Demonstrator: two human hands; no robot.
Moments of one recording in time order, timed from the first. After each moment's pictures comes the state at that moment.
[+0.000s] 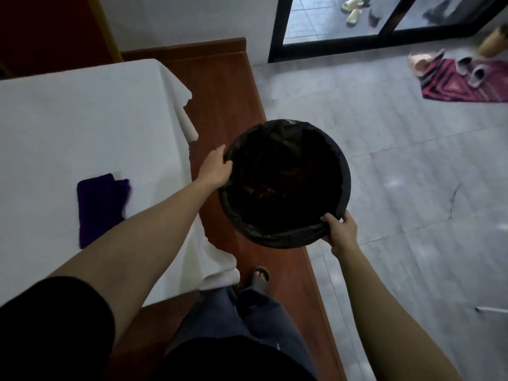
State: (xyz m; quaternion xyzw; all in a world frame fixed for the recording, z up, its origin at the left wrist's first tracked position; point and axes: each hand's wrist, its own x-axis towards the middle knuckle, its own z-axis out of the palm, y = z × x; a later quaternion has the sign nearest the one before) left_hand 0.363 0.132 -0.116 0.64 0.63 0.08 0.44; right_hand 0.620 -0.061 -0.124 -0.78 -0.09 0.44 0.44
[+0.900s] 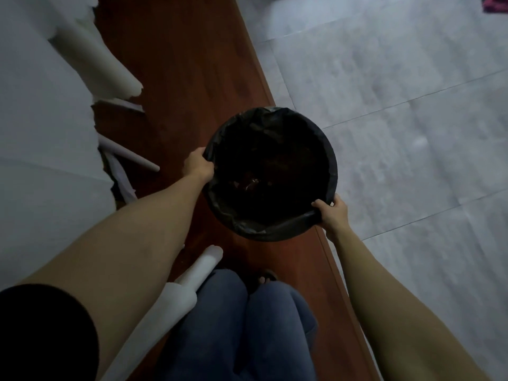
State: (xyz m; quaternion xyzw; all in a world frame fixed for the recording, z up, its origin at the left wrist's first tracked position) left_hand 0.425 0.173 -0.434 0.55 0.73 0.02 0.41; right_hand 0.685 -0.012 -0.455 -0.78 -0.09 0.49 0.38
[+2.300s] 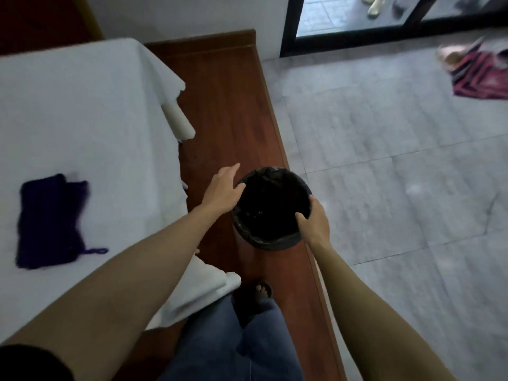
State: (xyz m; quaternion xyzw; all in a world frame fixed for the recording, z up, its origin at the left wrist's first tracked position) left_hand 0.414 0.114 -0.224 0.68 0.62 0.04 0.39; right_hand 0.623 0.002 -0.247 -0.82 -0.36 0.39 0.20
